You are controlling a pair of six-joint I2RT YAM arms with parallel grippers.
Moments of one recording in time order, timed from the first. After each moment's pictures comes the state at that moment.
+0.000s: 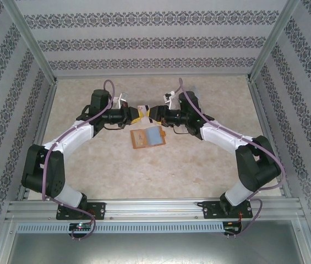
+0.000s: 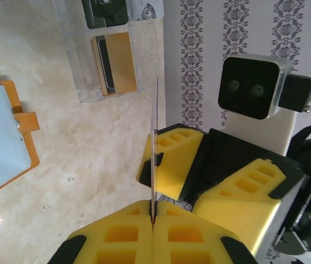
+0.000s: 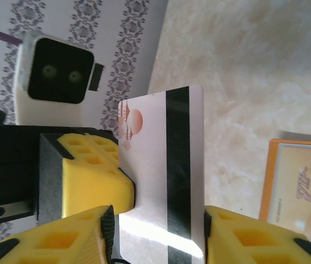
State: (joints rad) left arm -0.25 1.52 1.01 -0.03 0.90 -0.96; right arm 0.49 1.61 1.02 0.18 -0.73 0.95
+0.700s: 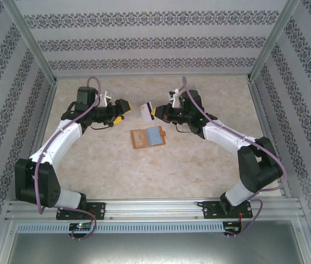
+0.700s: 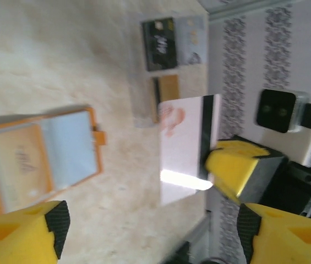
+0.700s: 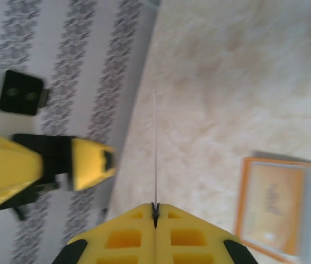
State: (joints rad) left arm -0.14 1.40 1.12 -0.45 0.71 -0.74; right arm 0.45 1.58 1.05 0.07 -0.63 0.83
